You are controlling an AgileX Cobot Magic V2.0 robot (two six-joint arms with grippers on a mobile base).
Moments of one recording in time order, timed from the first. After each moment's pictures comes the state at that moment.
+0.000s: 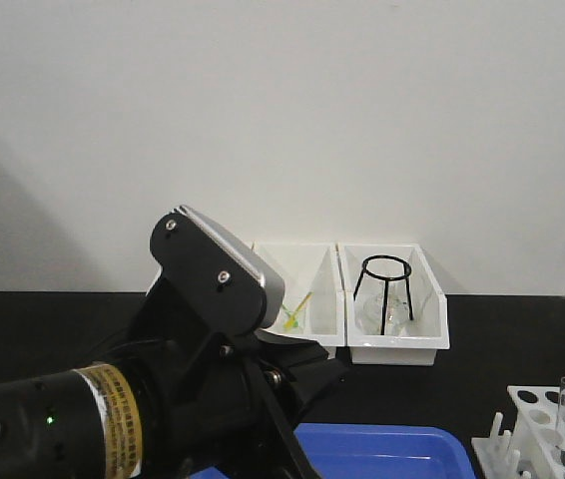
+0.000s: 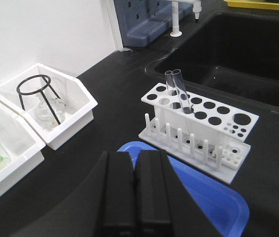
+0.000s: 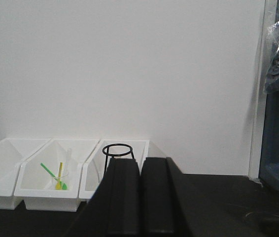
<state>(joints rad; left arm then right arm) -0.94 1.28 -1.11 0.36 0.28 -0.30 0.05 0.42 -0.34 0.04 -0.08 -0.04</state>
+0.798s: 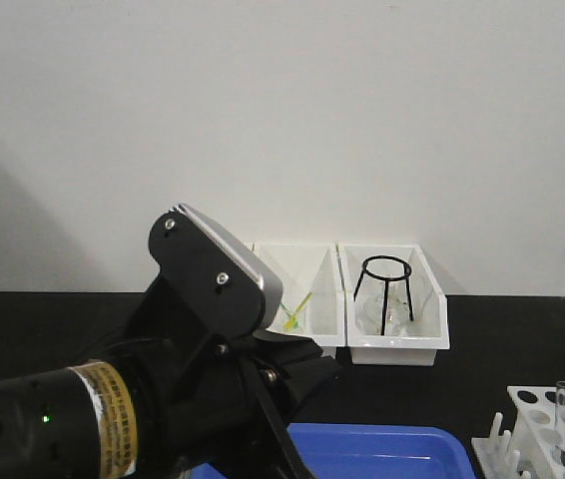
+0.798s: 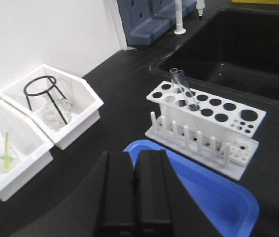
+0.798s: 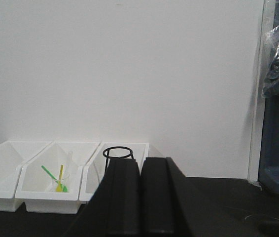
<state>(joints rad) -0.93 1.26 -1.11 0.40 0.30 -0.30 0.05 0.40 -0.34 0.03 -0.07 -0.04</state>
